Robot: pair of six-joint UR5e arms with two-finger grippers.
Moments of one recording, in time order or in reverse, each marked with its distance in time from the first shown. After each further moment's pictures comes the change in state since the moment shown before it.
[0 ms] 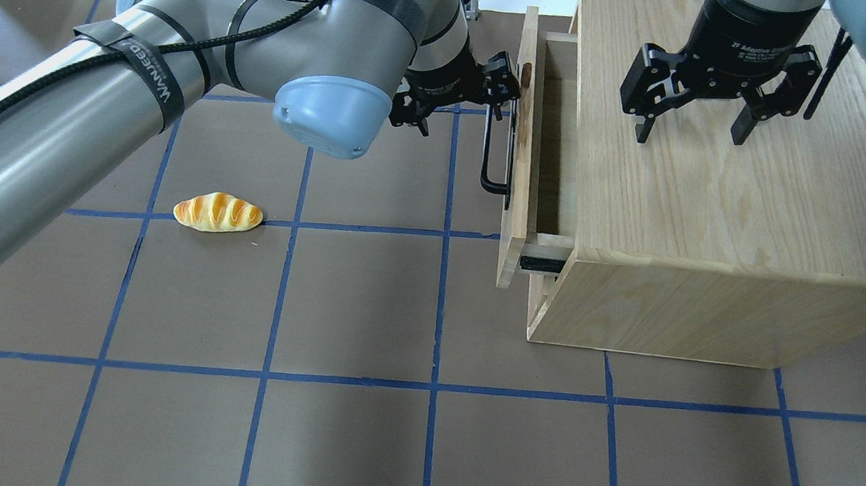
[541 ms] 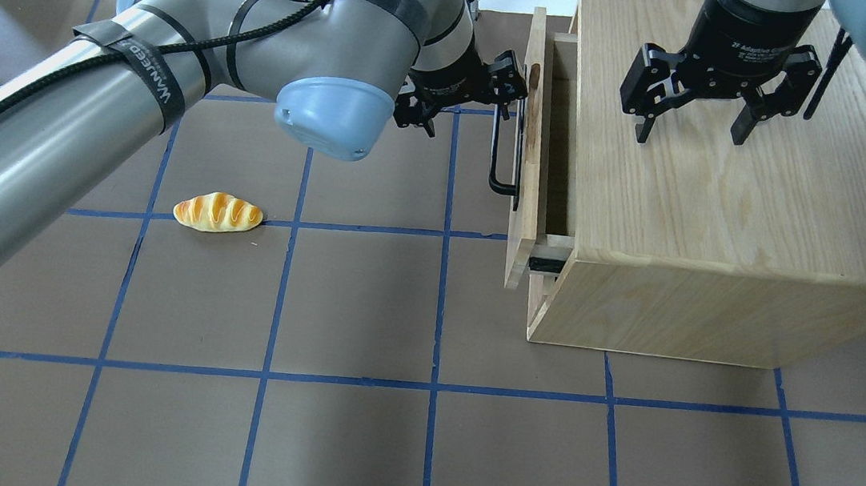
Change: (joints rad) left arm -0.008 0.002 0.002 0.001 -0.018 -0.008; right arm 0.000 0.000 0.000 0.000 0.000 0.000
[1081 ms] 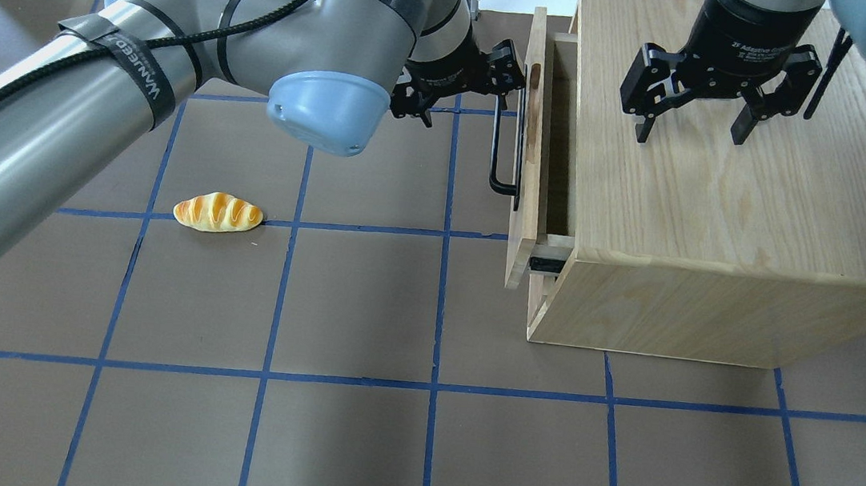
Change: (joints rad) left arm 0.000 0.015 0.006 0.003 0.007 -0.004; right arm 0.000 0.000 0.000 0.000 0.000 0.000
